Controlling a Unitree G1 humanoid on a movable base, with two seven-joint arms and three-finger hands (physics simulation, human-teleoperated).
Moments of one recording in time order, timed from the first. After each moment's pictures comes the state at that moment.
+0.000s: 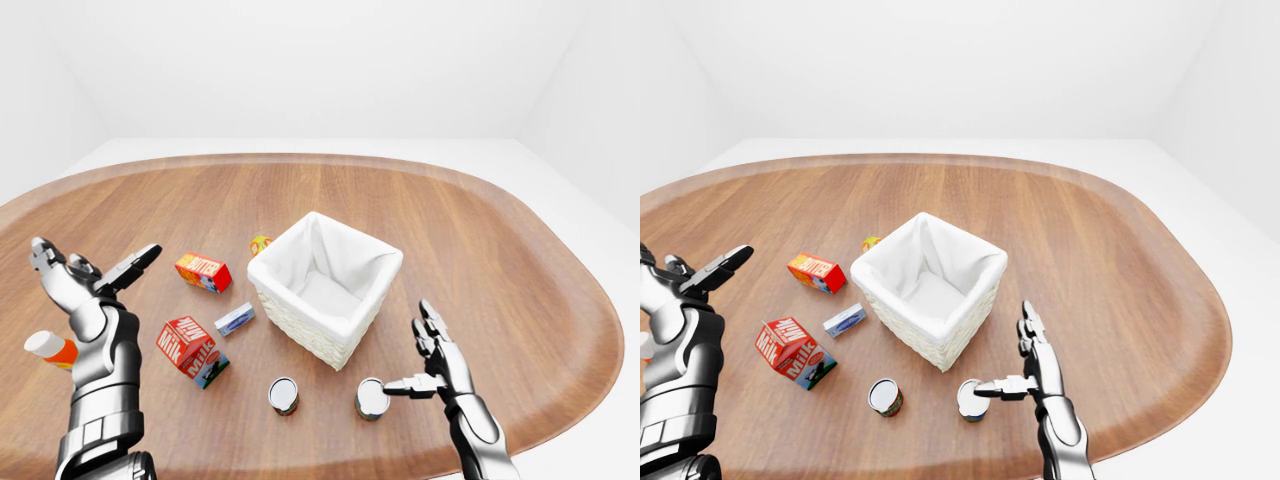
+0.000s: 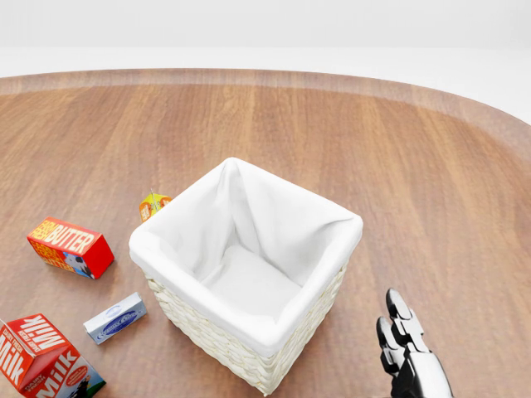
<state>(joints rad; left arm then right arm) -0.39 0.43 0.41 0.47 -0.48 -0.09 0.36 0.23 -0.02 -0.10 0.10 0.09 -0.09 0.21</state>
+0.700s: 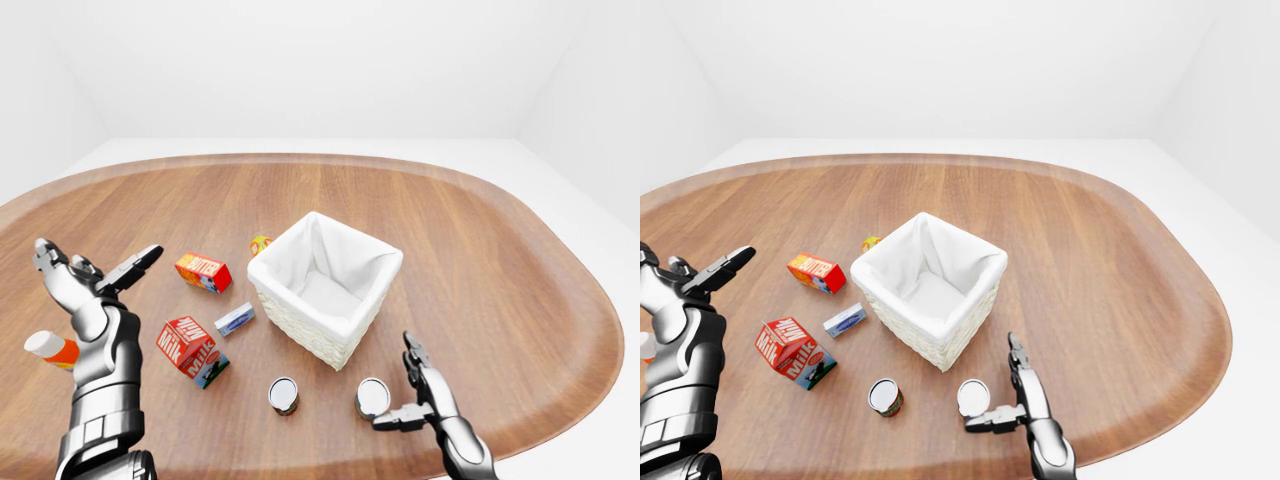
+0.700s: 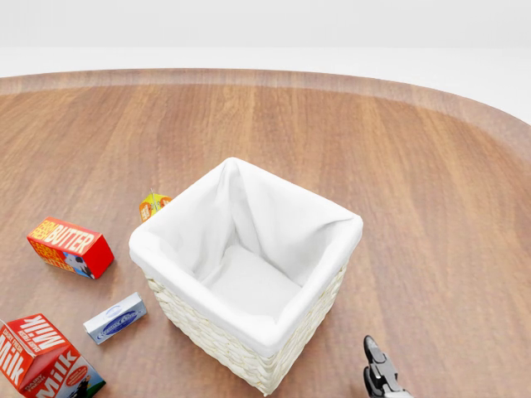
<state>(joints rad) -0.39 0.43 0.40 0.50 -0.48 -0.09 0.35 0.28 -0.03 -0.04 0.25 -0.07 -0.09 0.19</state>
